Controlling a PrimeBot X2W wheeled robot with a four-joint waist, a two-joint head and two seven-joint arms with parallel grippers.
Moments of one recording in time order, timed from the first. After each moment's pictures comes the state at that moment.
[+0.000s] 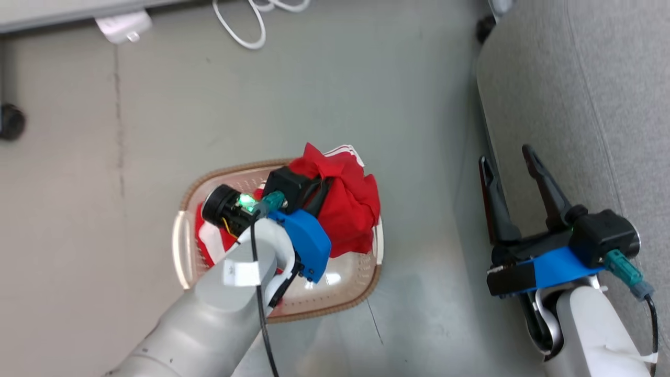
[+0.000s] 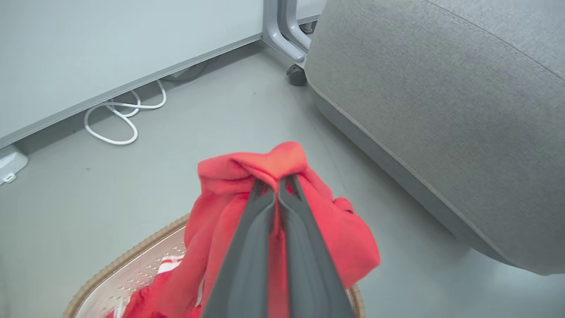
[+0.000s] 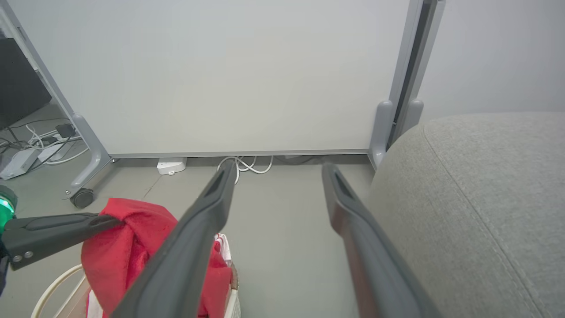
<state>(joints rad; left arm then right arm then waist) -0.84 0.06 -1.04 0.98 -0.73 -0.09 -0.26 -0.32 -0.07 0.07 0.21 0.10 0.13 -0.26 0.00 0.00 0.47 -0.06</state>
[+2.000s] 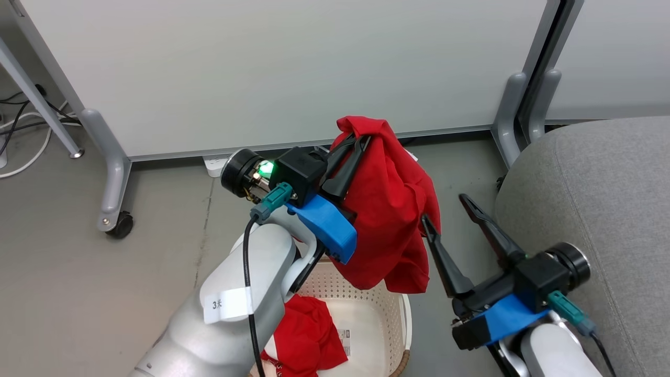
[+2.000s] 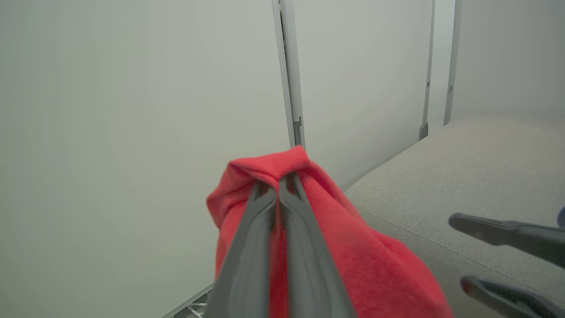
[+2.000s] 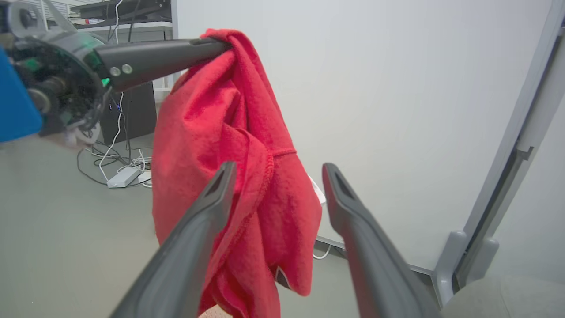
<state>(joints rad) -0.73 0.06 -0.72 0.59 -0.43 -0.12 -0.26 -0.22 -0.12 0.26 0.18 0.08 0.13 -0.26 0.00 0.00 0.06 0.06</state>
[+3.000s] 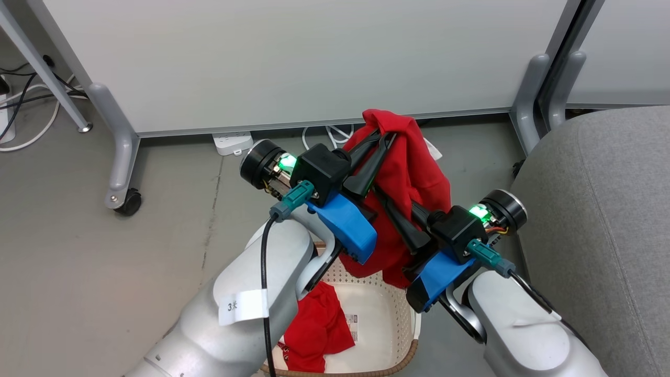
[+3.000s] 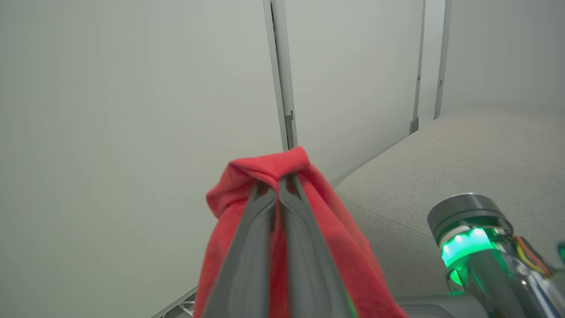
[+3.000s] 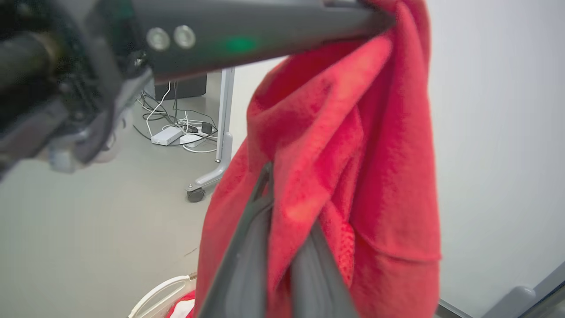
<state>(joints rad) -0.76 0.05 -0.80 0.56 -0.47 -0.10 -0.26 -0.53 -0.11 0.51 0.48 0.08 0.13 -0.26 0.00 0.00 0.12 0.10</state>
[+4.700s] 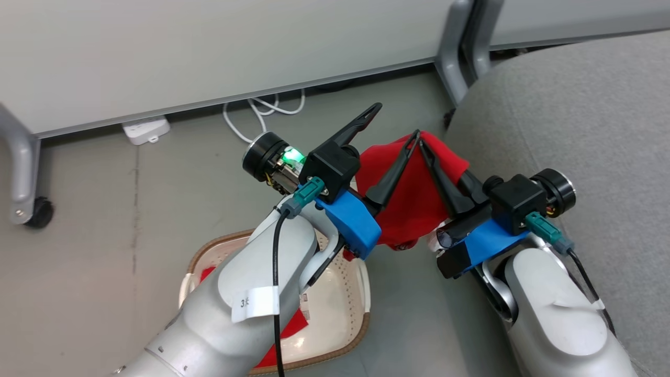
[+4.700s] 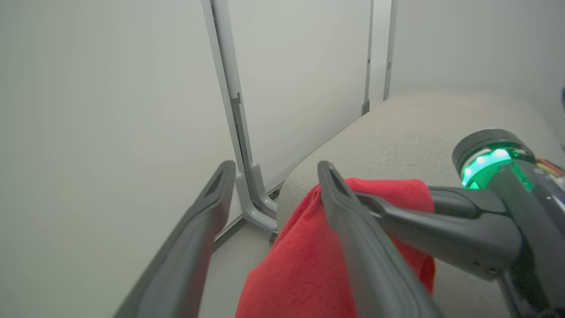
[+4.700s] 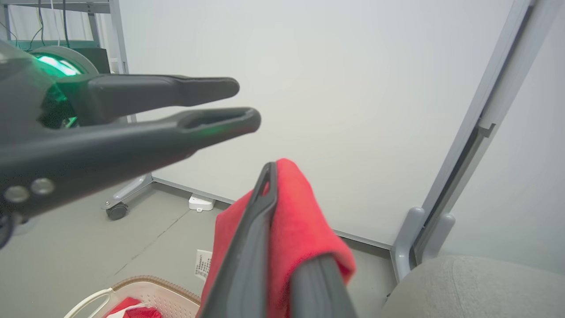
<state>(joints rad) -0.80 0.05 -0.84 0.60 -0.45 -0.08 -0.26 -0.52 -0.11 0.34 0.40 0.10 0.13 -0.26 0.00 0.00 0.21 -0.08</state>
